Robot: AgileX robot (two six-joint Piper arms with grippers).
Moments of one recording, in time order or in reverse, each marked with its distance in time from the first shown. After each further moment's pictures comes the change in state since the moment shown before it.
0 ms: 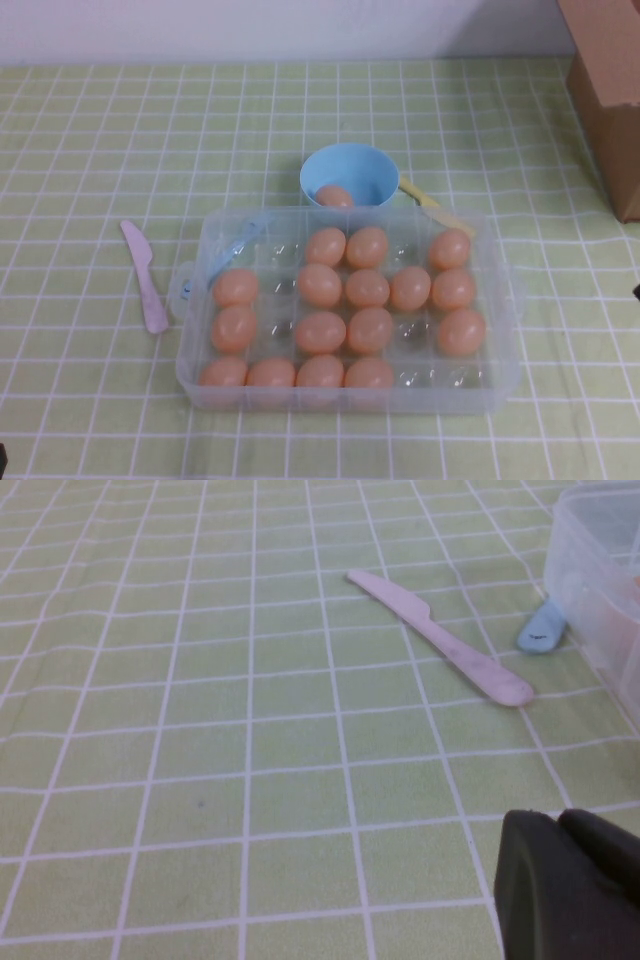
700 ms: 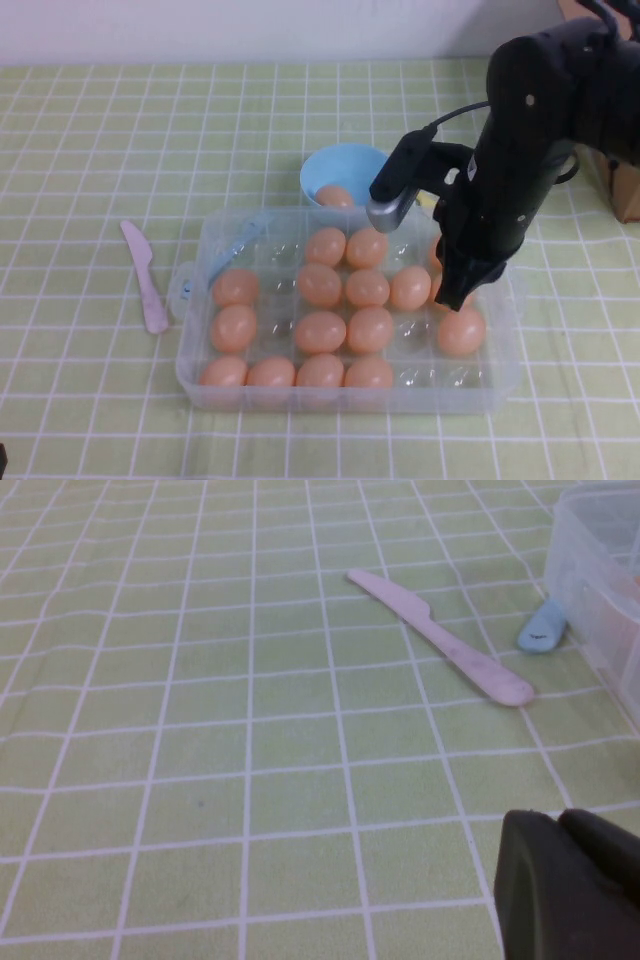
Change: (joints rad) right arm 0.417 0.615 -0.434 -0.263 0.005 0.020; left arm 0.000 0.000 0.000 0.000 0.000 0.000
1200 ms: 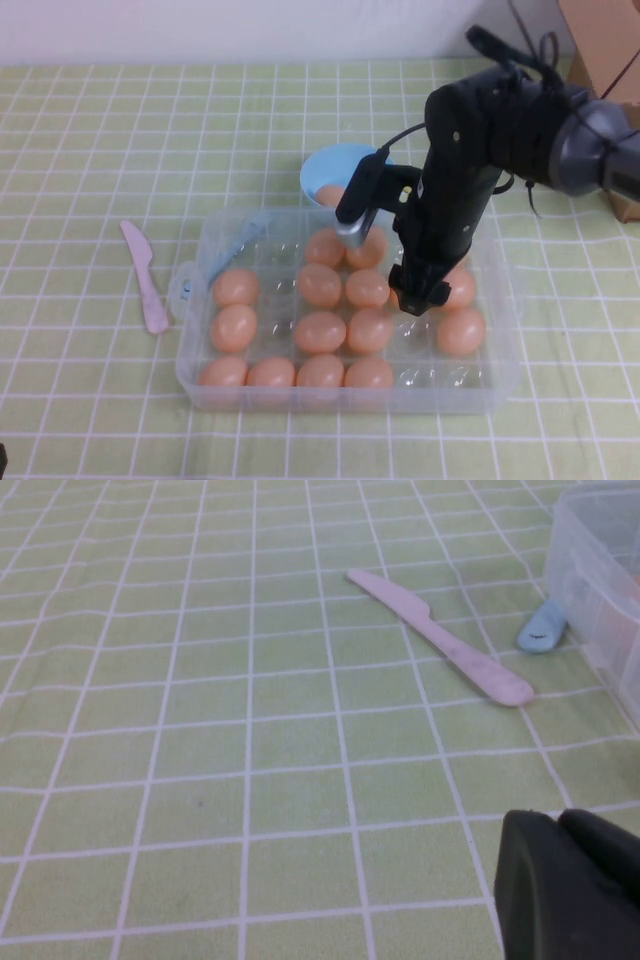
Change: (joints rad) right arm 0.012 0.213 -0.108 -0.025 -0.124 -0.084; left arm 0.000 0.000 0.000 0.000 0.000 0.000
